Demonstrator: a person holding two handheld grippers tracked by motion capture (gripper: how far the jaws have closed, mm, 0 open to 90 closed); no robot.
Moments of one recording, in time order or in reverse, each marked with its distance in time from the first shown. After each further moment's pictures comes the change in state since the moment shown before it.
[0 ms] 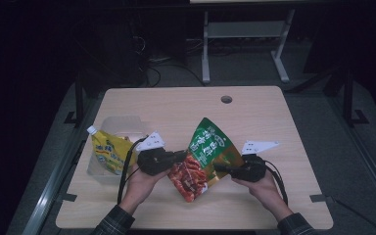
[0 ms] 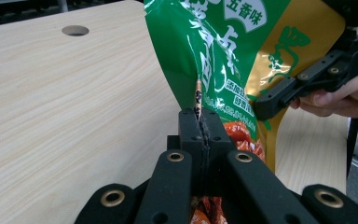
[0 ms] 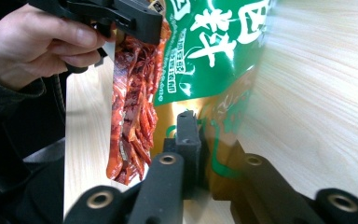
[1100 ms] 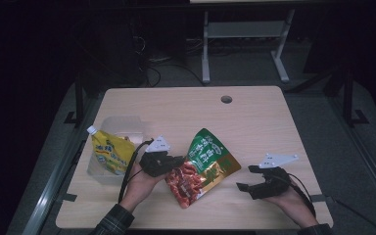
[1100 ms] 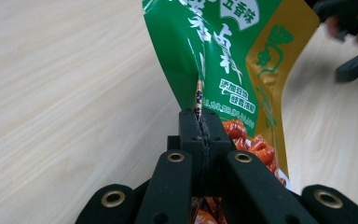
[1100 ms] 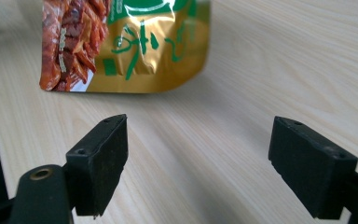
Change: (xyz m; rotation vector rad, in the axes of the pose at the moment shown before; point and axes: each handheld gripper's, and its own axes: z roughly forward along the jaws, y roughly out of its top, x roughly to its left) left arm 0.009 -0.011 0.010 0.128 0.034 0.041; right arm 0.001 -0.040 -0.047 0.197 -0.261 -0.007
